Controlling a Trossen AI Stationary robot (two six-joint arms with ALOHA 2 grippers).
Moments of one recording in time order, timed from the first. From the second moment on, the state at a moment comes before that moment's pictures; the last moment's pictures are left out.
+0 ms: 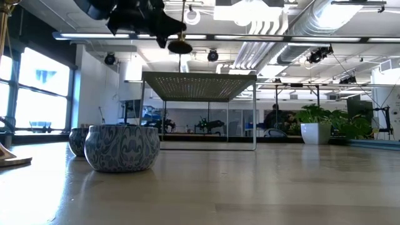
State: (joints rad) left arm 0.69 1.33 1.07 0.13 0.79 0.05; right arm 0.52 1.52 1.10 -0.09 0.59 0.00
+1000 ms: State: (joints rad) left arm 0.73 1.42 0.77 0.54 0.76 0.07; right arm 0.50 1.52 1.10 -0.12 0.59 0.00
